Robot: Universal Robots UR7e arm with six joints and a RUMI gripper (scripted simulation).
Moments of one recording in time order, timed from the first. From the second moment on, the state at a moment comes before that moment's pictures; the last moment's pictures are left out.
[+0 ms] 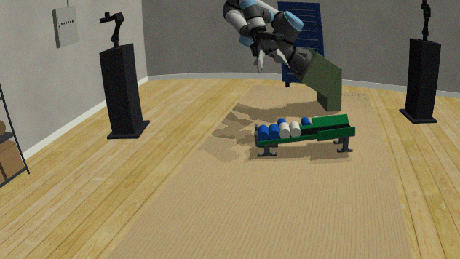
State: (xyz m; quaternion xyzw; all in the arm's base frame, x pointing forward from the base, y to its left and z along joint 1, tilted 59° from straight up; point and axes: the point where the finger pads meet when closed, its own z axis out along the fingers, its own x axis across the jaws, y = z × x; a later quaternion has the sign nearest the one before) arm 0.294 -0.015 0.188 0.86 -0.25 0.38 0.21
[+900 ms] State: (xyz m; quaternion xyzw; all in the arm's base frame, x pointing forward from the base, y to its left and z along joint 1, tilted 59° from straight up) arm 0.279 -0.012 0.180 0.88 -0.23 0.36 0.21
